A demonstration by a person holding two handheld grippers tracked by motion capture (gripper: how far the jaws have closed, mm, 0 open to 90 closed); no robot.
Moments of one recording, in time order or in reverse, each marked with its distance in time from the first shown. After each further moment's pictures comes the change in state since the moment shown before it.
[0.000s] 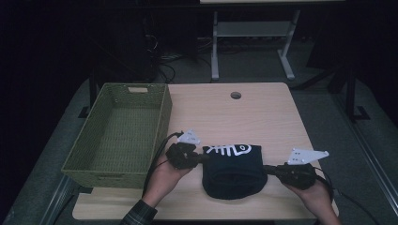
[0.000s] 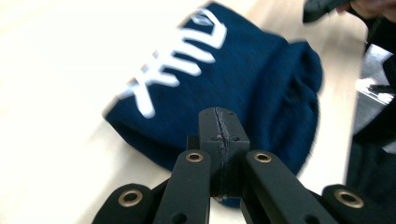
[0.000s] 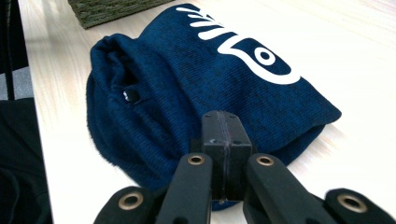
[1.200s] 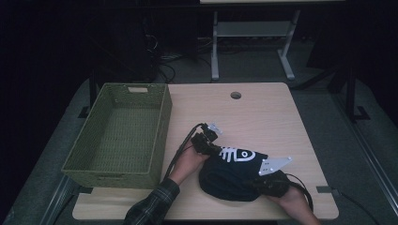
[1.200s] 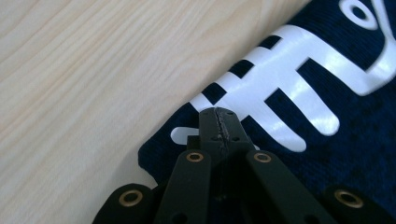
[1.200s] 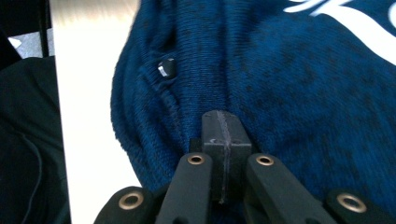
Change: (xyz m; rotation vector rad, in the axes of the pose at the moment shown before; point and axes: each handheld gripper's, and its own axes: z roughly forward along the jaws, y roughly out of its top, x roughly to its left) left arm 0.043 0.020 0.103 0.187 0.018 0.027; right arm 0.031 -0.008 0.062 0.159 0.147 -0.030
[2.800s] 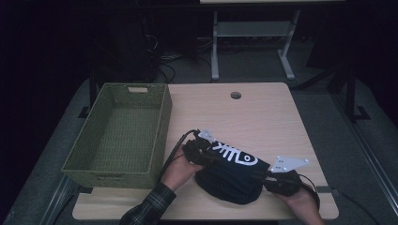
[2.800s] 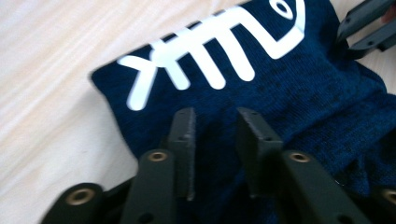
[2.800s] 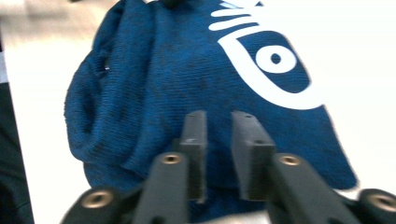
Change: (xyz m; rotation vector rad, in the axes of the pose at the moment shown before) left arm -0.029 -0.022 -0.049 -0.039 -0.019 -0.002; right arm -0.002 -0.008 -0.032 -0.109 -0.197 0.027
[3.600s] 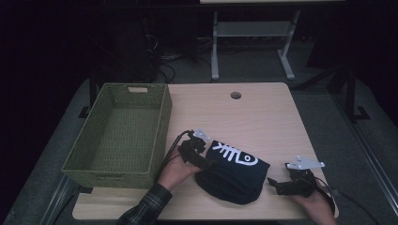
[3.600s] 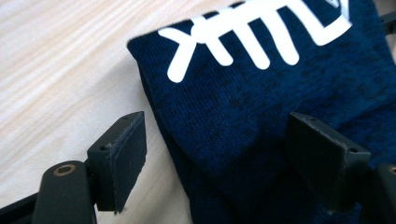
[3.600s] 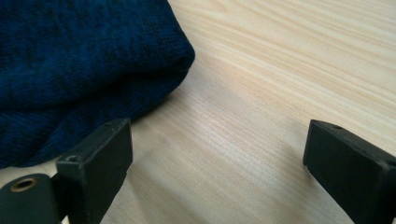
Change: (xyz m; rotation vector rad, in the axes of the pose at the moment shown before) left arm 0.012 -0.015 0.013 0.006 0.024 -0.074; right arm -0.037 -0.045 -0.007 0.079 -0.276 0.195
